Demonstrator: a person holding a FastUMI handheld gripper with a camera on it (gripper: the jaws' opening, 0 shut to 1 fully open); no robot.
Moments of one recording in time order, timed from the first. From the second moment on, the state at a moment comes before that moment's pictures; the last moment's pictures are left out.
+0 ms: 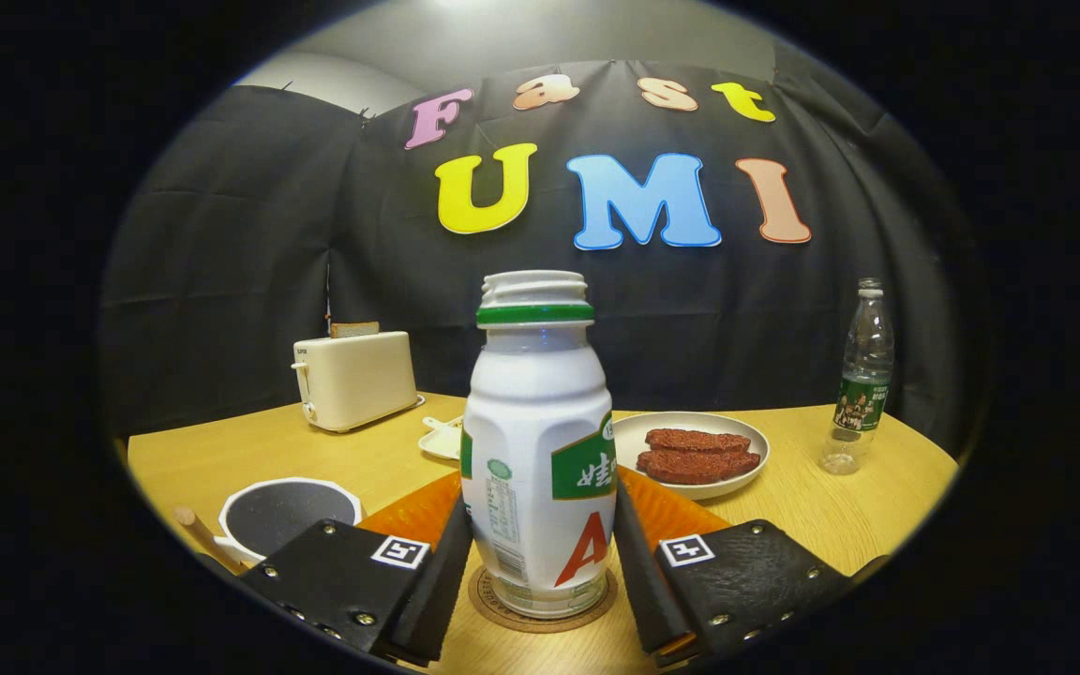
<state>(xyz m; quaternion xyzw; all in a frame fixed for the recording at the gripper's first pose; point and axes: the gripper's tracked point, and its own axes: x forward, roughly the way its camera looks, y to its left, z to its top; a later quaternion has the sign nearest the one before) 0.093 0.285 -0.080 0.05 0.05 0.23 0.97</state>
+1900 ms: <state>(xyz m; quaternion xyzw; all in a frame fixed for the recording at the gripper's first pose) -0.031 0.068 0.132 0.04 -0.18 0.06 0.98</state>
